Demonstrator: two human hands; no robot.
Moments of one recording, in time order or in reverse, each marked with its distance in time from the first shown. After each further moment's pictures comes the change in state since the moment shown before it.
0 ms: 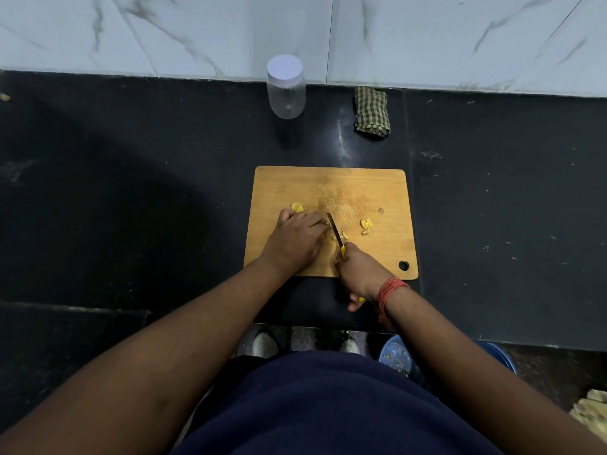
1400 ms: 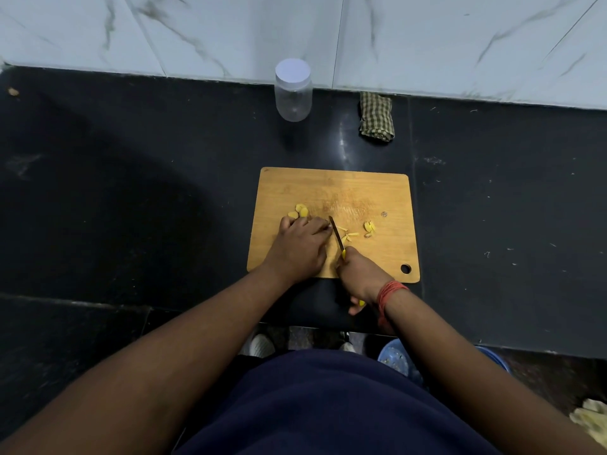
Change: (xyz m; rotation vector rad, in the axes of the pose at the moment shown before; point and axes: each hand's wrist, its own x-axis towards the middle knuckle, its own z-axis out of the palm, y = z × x) left_hand -0.012 0.006 -0.004 0.040 -0.111 -0.051; right_hand 0.000 -0.001 0.006 0.003 -0.004 0.025
